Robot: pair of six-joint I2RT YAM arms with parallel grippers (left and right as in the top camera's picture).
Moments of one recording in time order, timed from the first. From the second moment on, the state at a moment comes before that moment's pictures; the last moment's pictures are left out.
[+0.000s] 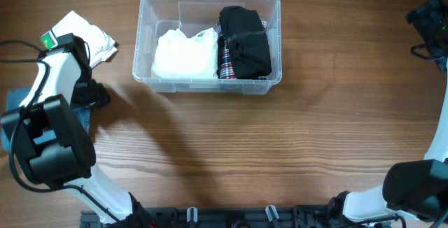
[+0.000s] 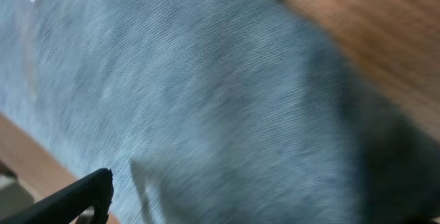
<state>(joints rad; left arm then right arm) 0.30 1.95 1.32 -1.02 -0.42 -0.22 -0.37 1.67 1.77 -1.05 0.16 0.61</state>
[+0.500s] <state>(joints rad) 0.28 1.96 1.32 -0.95 -0.42 0.00 -0.37 1.67 1.77 -1.05 0.16 0.61</state>
